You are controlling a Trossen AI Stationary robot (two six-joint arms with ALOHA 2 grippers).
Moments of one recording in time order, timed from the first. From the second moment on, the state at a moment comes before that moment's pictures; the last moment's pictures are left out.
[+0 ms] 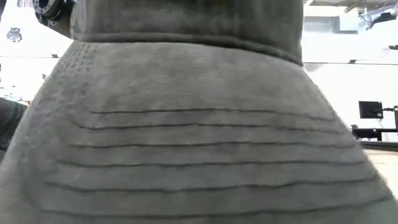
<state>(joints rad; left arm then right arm) -0.32 1.77 0.75 0.99 0.65 0.02 0.44 1.82 1.45 -0.41 -0.28 -0.06</state>
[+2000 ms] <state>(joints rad) -0.31 1.76 0.74 0.85 0.62 0.05 0.44 1.82 1.45 -0.43 -0.22 -0.06</state>
